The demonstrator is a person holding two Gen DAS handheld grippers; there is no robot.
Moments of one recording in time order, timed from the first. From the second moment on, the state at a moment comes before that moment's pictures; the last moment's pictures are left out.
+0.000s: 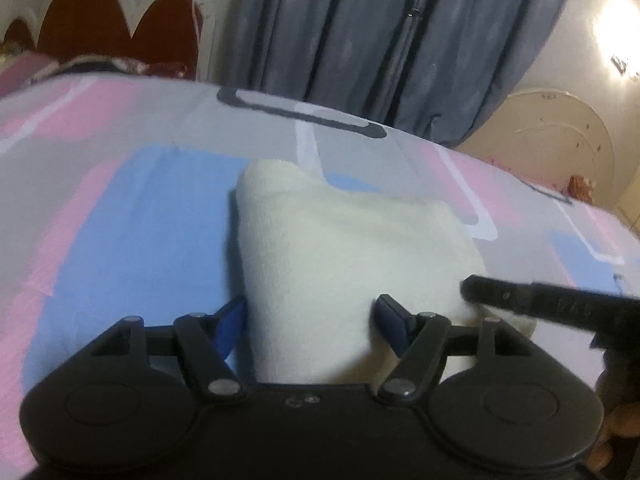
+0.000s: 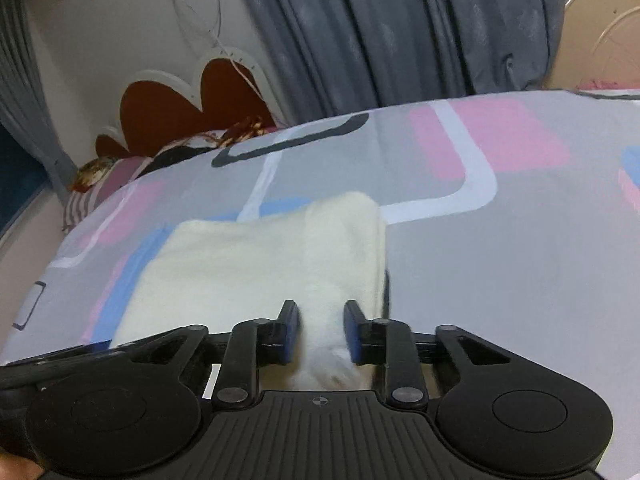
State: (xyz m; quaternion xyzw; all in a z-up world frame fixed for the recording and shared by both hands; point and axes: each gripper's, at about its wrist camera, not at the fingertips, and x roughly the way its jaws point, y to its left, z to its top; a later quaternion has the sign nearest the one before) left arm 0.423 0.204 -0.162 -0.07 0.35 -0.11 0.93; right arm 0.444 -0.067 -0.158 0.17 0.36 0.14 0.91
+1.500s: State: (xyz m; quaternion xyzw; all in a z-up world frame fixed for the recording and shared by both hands) left arm 0.374 0.182 -0.173 -0.01 0.41 -0.06 0.91; right arm 0.334 -0.074 -0.174 0.17 0.40 0.12 0.89
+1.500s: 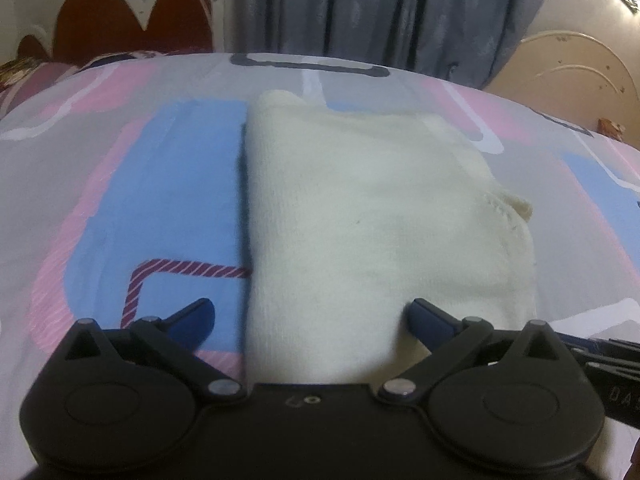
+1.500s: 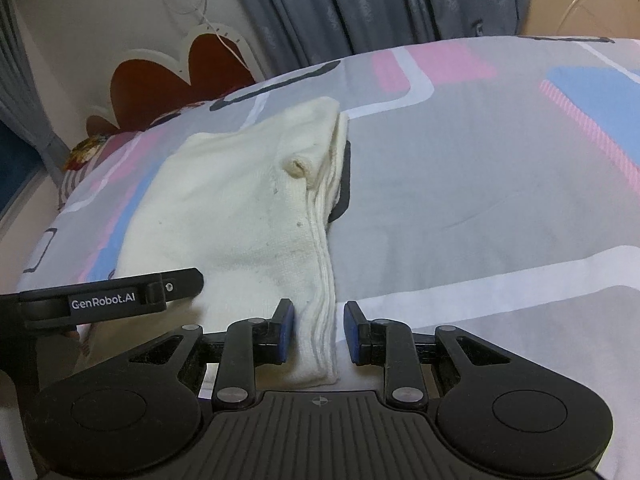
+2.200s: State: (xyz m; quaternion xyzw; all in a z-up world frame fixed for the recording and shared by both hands) left arm 0.225 0.160 -0.060 0.03 0.33 0.02 0.94; right arm 0.219 -0.103 -0.088 0.14 0.36 0.21 0.90
